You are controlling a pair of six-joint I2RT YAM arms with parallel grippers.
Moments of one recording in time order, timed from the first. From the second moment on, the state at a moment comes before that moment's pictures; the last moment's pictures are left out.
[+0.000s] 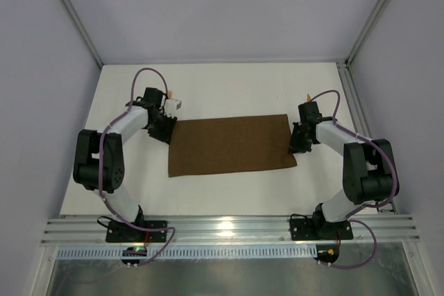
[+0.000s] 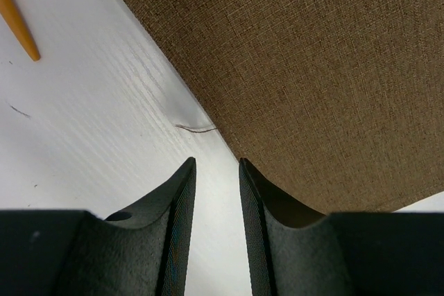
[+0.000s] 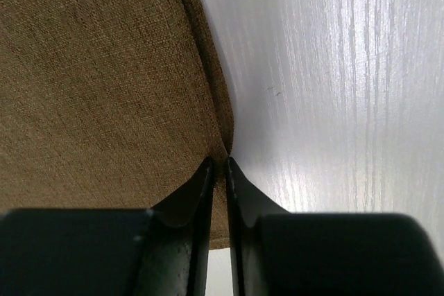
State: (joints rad) left arm -0.17 1.72 1.13 -0.66 0.16 0.23; right arm 0.12 1.57 0.85 -0.49 -0.04 0.42
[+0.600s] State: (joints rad) left arm -0.17 1.76 1.16 -0.66 0.22 0.23; right arm 0.12 1.45 0.85 -0.54 0.06 0.40
